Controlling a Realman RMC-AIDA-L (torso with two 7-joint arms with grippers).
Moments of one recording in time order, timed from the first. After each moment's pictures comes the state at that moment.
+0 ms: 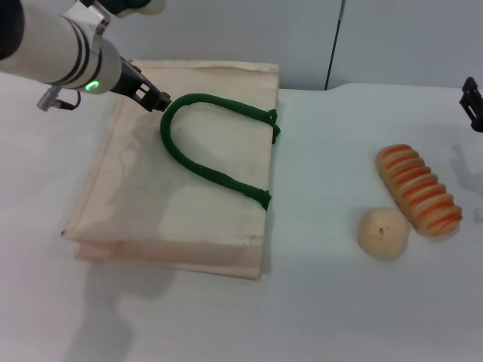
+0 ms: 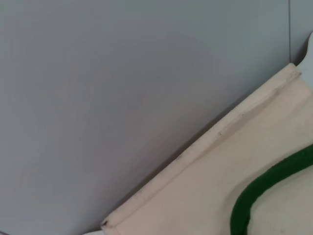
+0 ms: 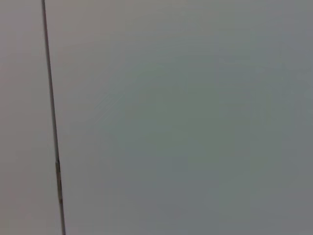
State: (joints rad) left arm -0.66 -2.03 1.44 1.24 -0.31 -1.00 0.48; right arm 0.59 2.03 -2.29 -0.16 0.93 -0.91 0.21
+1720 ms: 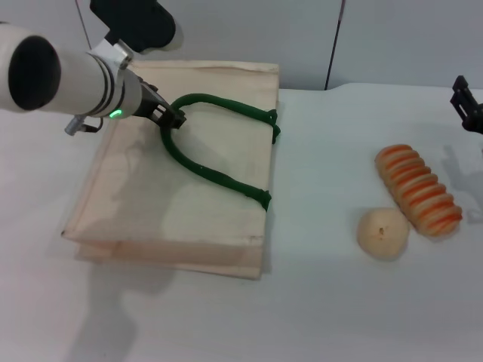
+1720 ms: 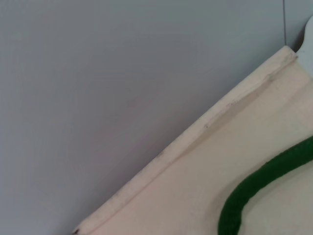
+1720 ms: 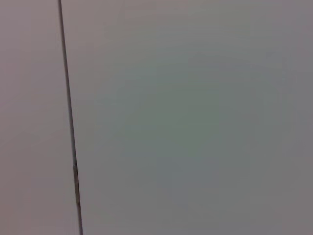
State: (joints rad) left arm -0.69 -2.03 1.53 1.01 -0.35 -0.75 0.48; right arm 0.59 2.03 -2.31 -0.19 0.93 -0.91 0.21
